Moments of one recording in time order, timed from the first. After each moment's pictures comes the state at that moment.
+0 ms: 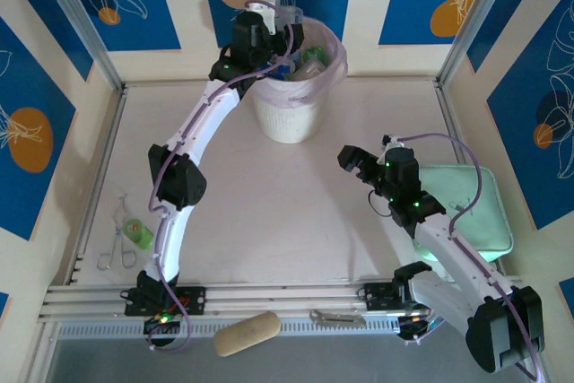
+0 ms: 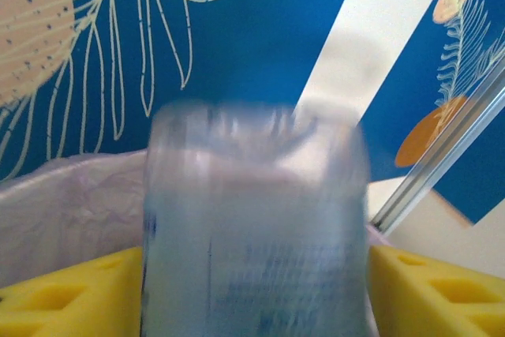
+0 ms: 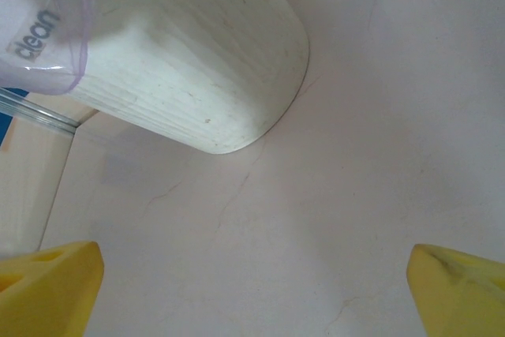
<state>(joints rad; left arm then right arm) -0.48 2.30 2.47 -0.29 0.07 -0.32 0.31 0.91 0.57 -0.12 -0.07 0.73</state>
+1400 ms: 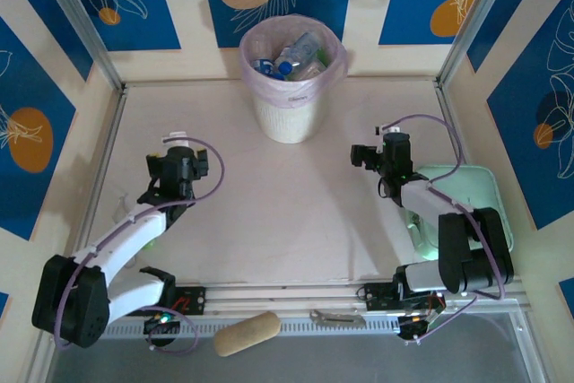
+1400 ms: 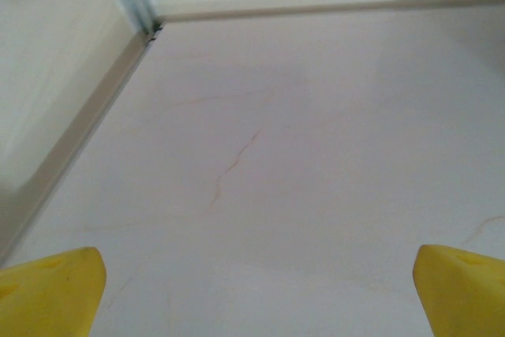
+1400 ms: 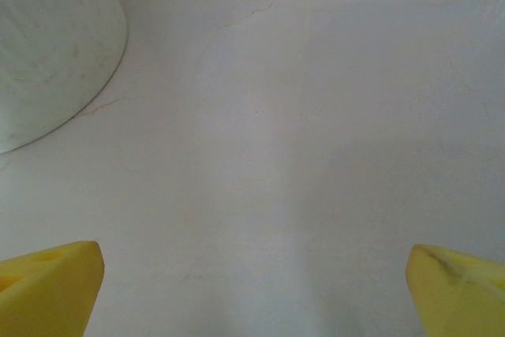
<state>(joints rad) -0.33 1.12 0.57 0.03 -0.60 -0.13 0.14 1.39 0.61 0.18 0.08 0.13</state>
